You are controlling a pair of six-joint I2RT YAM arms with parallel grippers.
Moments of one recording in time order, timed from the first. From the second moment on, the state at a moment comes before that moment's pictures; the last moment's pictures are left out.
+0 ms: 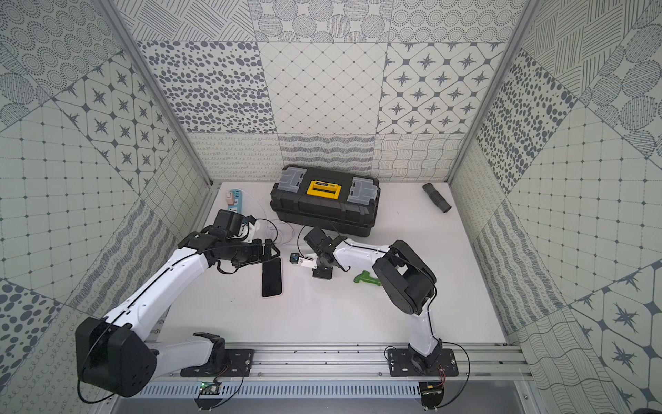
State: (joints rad) left arm -0.15 1.28 1.03 -0.85 0.32 -0.37; right arm 0.82 1.96 1.29 -0.49 -0.03 -0.68
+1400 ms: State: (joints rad) left arm -0.18 1.41 1.11 -0.28 0.86 -0.69; right arm 0.57 1.78 1.54 -0.47 -0.88 -0.06
